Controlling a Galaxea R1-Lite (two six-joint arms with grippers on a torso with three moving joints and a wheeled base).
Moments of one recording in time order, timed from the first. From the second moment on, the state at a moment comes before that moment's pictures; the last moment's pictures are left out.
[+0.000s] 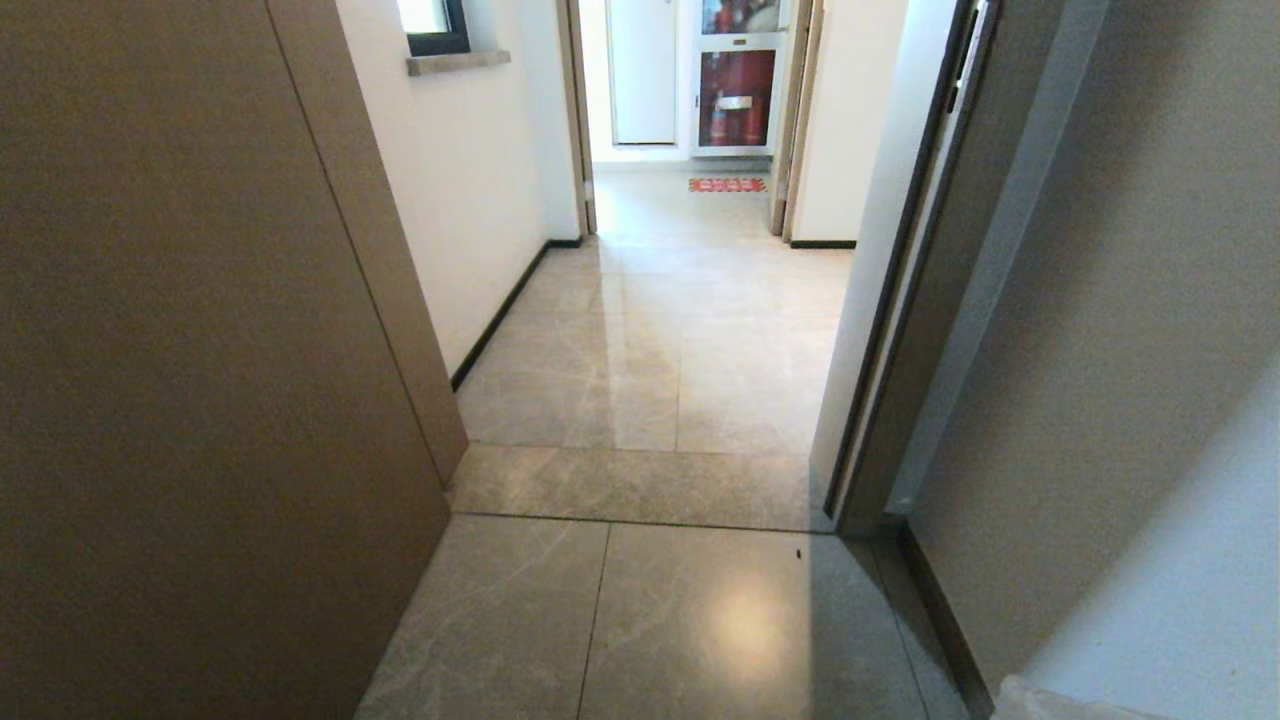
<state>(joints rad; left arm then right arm) 0.00 0.00 0.00 0.00 0.00 0.00 -0.01 0.00 -0.02 0.05 0.00 -0.04</state>
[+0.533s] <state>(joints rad) 0.00 0.00 0.00 0.00 0.00 0.01 -0.01 0.00 -0.02 0.05 0.00 -0.04</state>
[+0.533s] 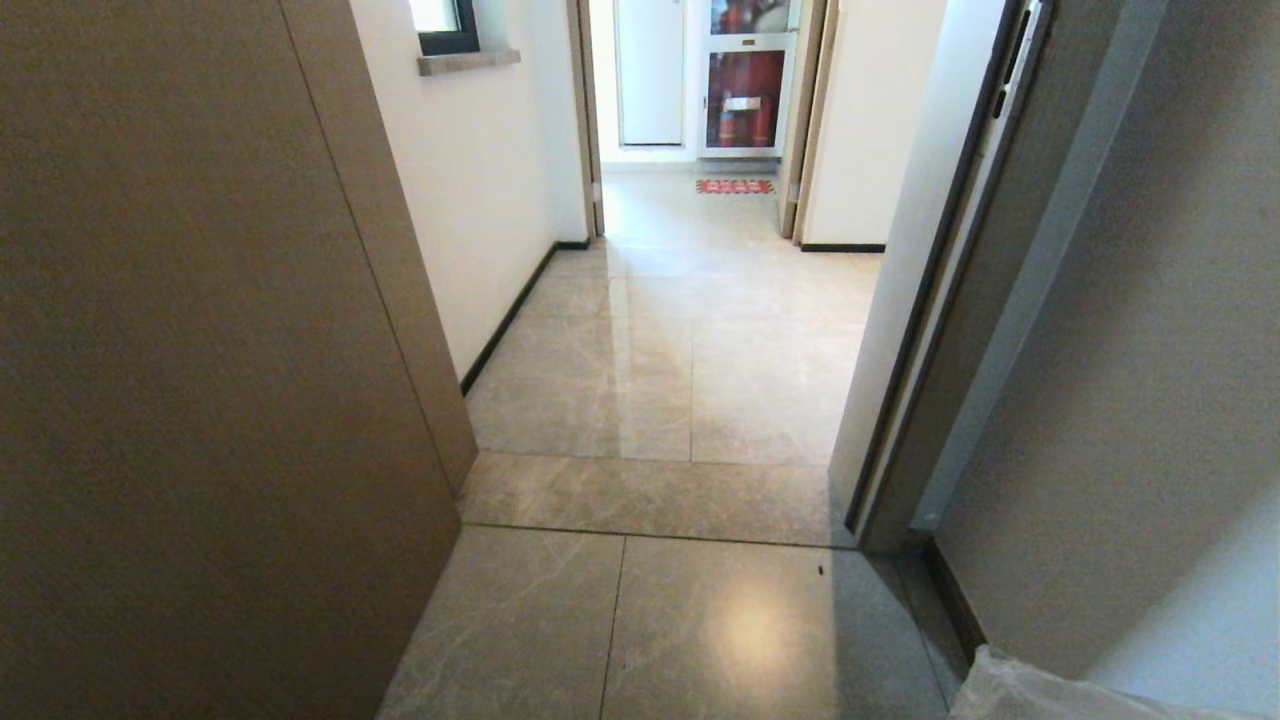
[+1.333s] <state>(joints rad) 0.00 0.00 0.00 0.00 0.00 0.01 -0.01 0.00 -0.02 0.05 0.00 -0.04</state>
